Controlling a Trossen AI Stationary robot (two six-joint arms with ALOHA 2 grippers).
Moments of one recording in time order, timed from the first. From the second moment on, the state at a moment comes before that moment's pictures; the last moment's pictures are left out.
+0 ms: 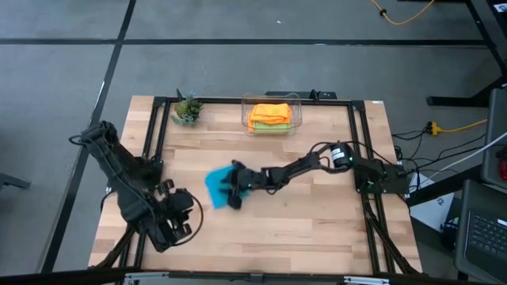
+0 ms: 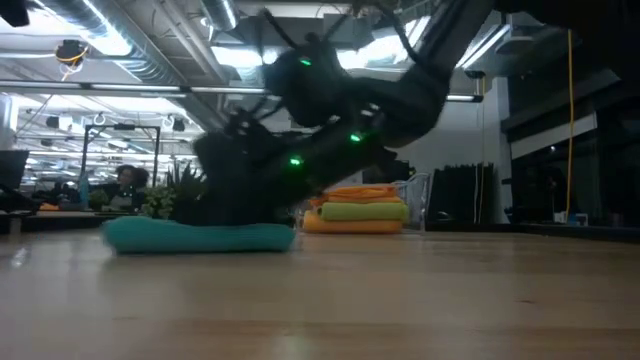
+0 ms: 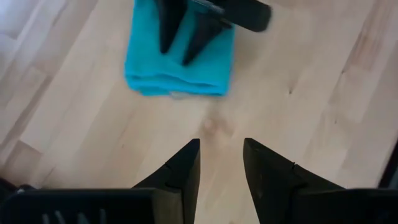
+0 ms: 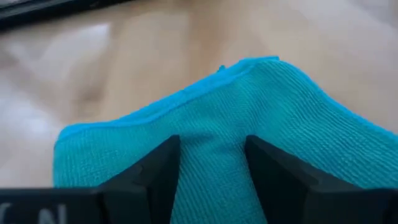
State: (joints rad) left arm -0.88 1.47 1.29 -1.31 -0.50 -1.36; right arm 0.11 2.38 1.38 0.46 0.10 0.26
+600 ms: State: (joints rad) left arm -0.77 1.64 1.29 -1.11 -0.61 -1.18; right arm 0.16 2.19 0.95 0.83 0.09 0.40
